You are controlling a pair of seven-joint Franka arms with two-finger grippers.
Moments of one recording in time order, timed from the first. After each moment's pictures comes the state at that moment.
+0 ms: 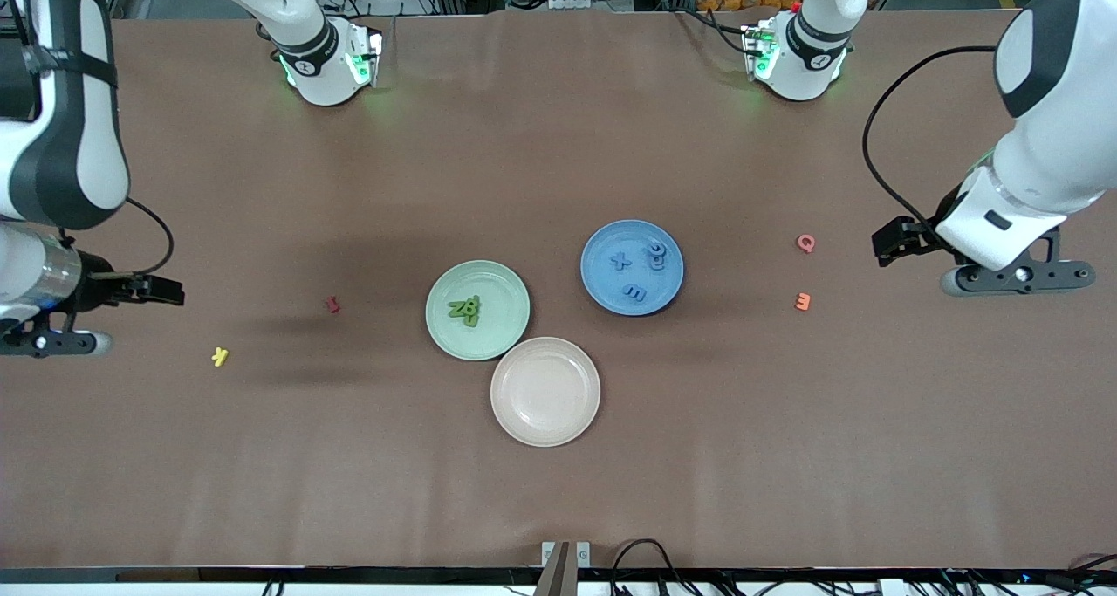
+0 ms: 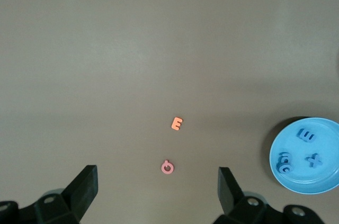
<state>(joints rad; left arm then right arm) -0.10 0.13 -0.07 -1.58 0.08 1.71 -0.18 0.14 0.30 -0.27 -1.59 0.01 1.75 -0.12</state>
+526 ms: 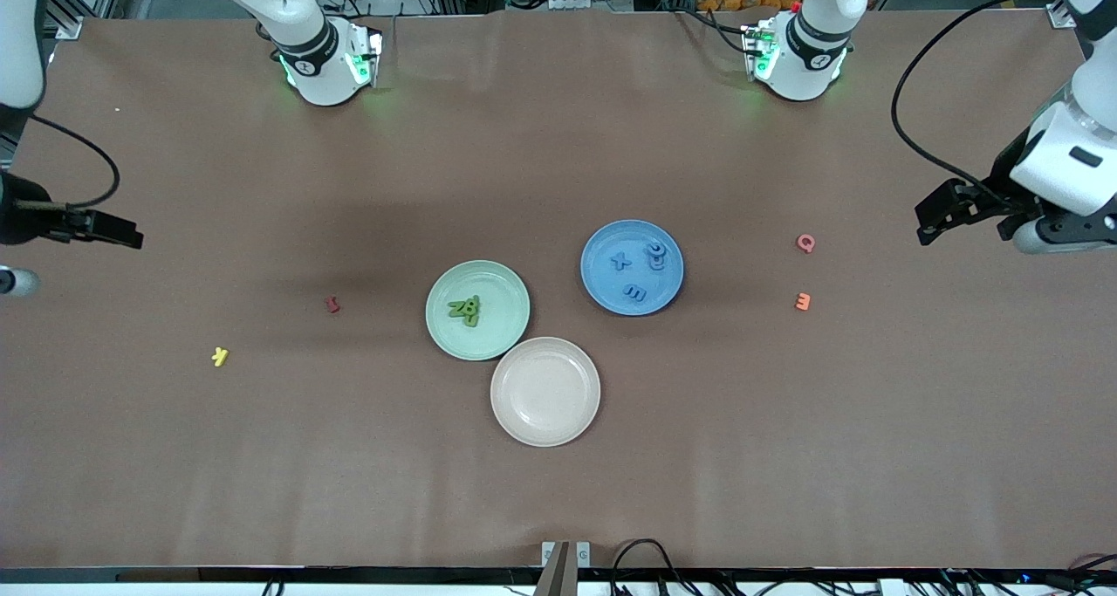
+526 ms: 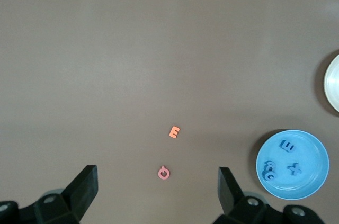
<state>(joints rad) -0.08 0.04 -0.06 -1.58 0.05 1.71 -0.18 0.14 0.16 -0.26 -1.51 0.01 1.50 -0.02</state>
